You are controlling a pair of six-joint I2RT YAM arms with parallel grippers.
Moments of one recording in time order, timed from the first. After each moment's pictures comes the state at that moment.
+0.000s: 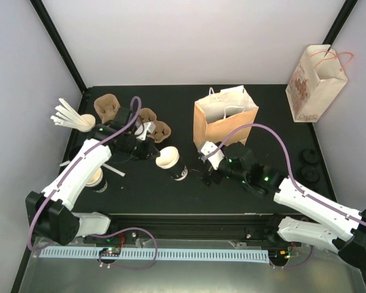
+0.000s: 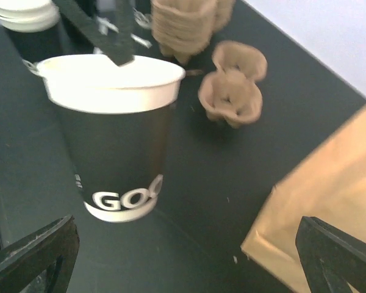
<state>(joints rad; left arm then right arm) -0.34 1.27 1.18 -1.00 0.55 -0.37 0.92 0.99 0.80 -0.28 -0.04 -0.22</state>
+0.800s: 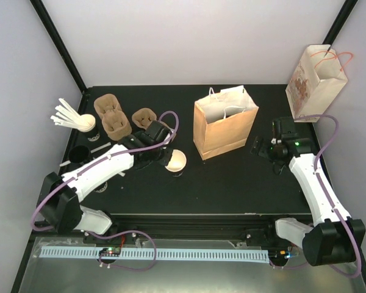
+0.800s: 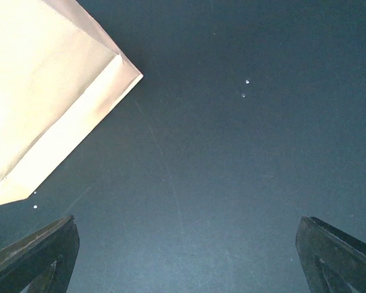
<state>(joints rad) -0.66 1.39 1.08 -0.71 -0.05 -0.25 0.12 1.13 1.00 -0.95 0.02 0.48</state>
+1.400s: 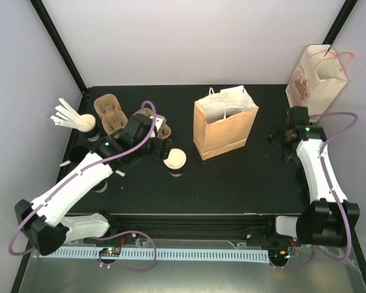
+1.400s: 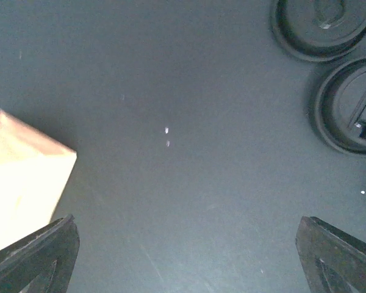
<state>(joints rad) -0.66 1.20 1.15 -0.76 -0.06 -0.29 -0.05 1.25 1.11 -1.02 0.10 0.62</state>
